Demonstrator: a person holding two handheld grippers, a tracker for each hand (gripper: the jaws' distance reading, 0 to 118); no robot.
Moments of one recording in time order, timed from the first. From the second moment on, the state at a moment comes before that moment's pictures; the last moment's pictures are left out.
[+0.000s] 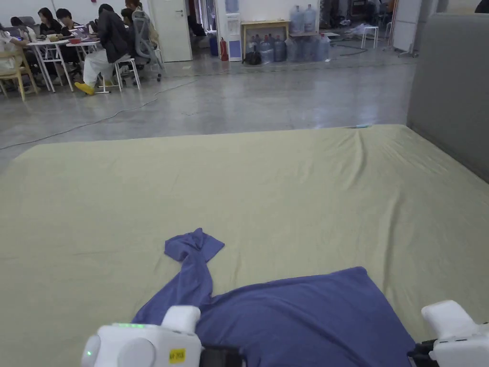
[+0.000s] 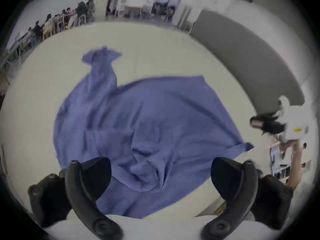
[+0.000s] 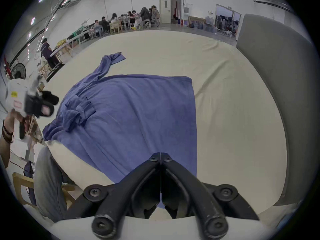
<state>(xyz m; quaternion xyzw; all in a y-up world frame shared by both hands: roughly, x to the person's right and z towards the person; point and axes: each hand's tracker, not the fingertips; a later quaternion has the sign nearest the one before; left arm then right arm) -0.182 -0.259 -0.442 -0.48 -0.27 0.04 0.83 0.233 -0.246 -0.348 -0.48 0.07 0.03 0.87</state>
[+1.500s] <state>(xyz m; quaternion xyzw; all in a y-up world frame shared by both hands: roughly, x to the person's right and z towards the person) -0.261 -0.281 -0.558 -0.47 -0.08 0.00 0.88 0.258 -0.253 -0.633 -0.56 -0.01 -0.01 0.83</state>
